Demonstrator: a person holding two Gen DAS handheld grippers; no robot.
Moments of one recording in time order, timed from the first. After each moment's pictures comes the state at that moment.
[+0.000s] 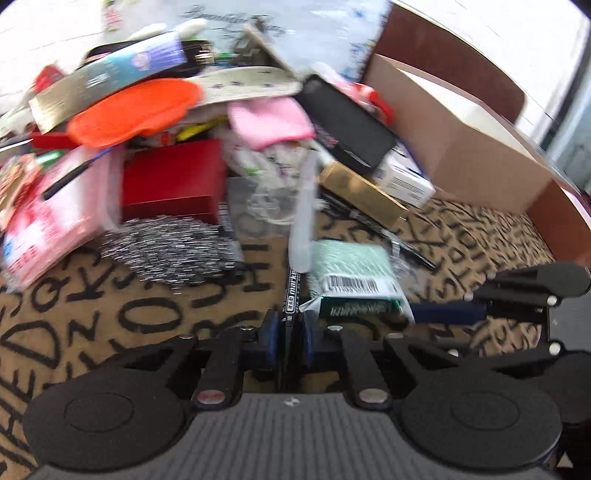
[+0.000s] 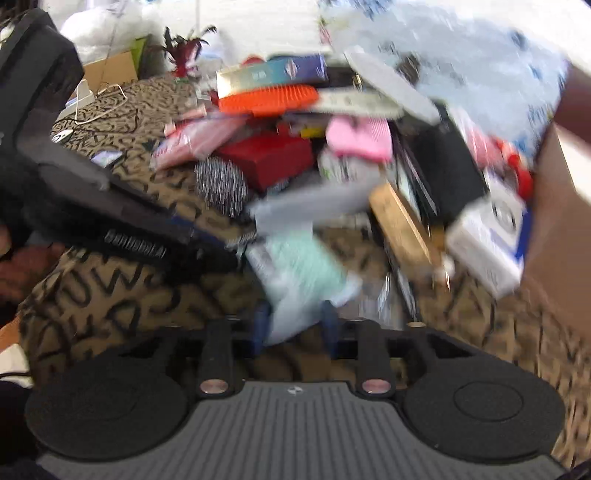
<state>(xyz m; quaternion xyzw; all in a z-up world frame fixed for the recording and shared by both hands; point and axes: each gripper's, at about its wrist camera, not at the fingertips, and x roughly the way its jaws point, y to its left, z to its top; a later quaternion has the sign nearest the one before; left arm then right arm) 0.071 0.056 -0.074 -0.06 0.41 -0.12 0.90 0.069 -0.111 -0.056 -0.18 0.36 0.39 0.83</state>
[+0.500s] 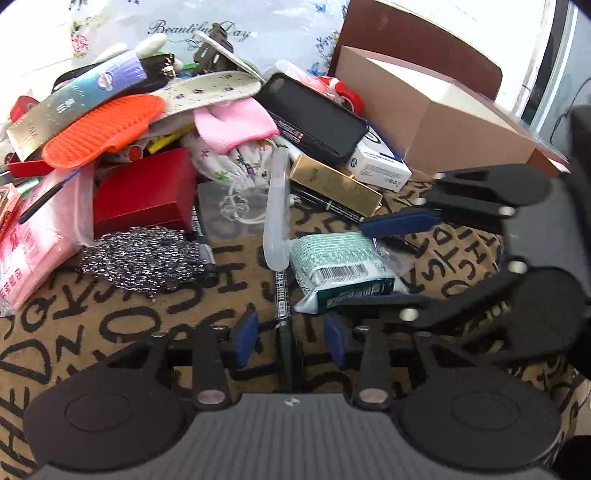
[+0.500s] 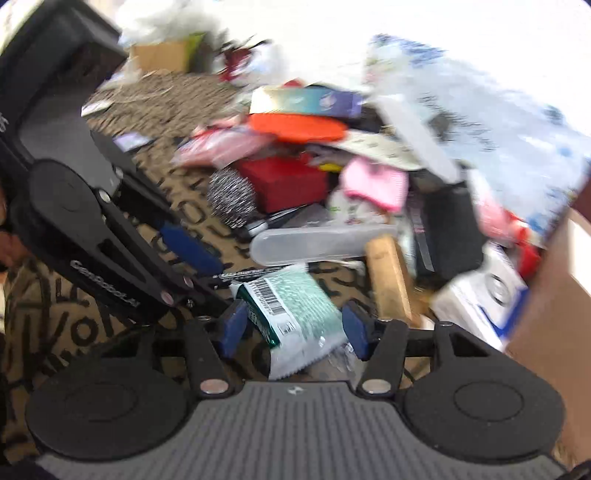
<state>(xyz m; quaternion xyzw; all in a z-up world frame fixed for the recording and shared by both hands) 0.066 0.043 -0.076 -0.03 0.40 -0.14 0.91 0.095 -0.095 -0.054 -0.28 0.26 0.47 0.79</state>
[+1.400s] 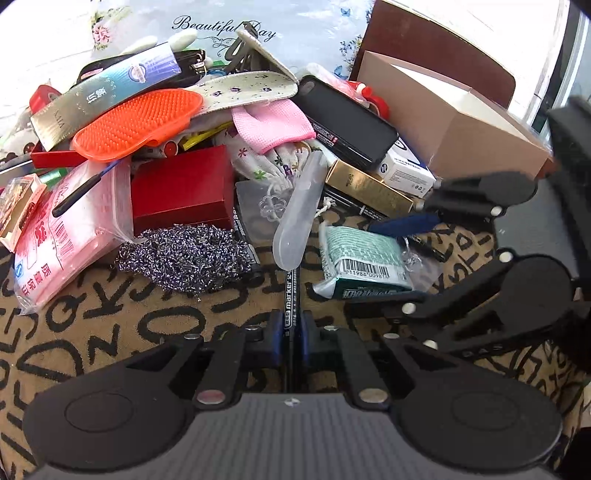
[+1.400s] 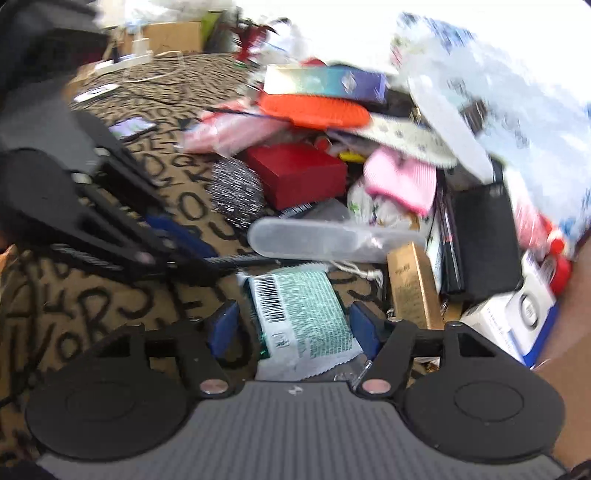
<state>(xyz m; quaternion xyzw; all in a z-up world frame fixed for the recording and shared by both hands) 0.070 0.068 -0.076 -0.03 0.40 -0.12 0.91 0.117 -0.073 -0.058 -0.25 0.31 0.47 0.79</state>
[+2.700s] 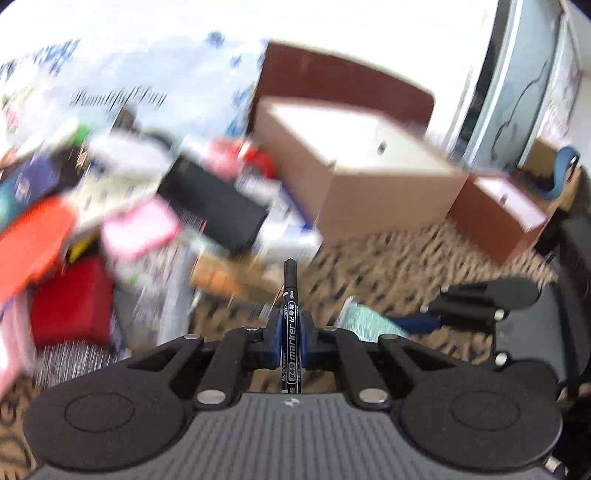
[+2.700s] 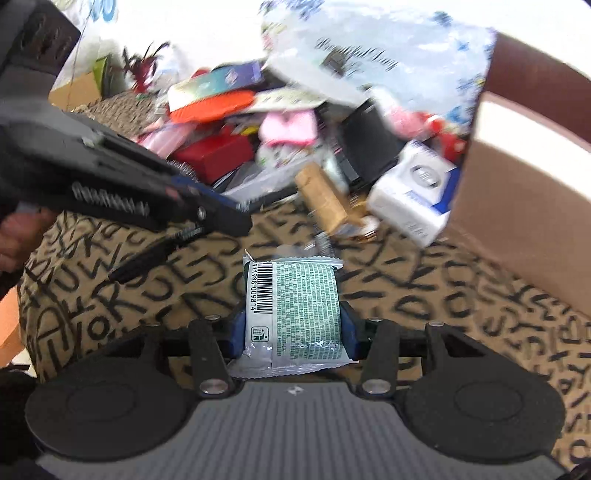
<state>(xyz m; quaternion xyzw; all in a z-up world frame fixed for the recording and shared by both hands) 0.086 -0.009 -0.006 -0.02 0.33 -0.23 0.91 0.074 -0.177 -0.027 -0.14 0.33 0.34 0.87</state>
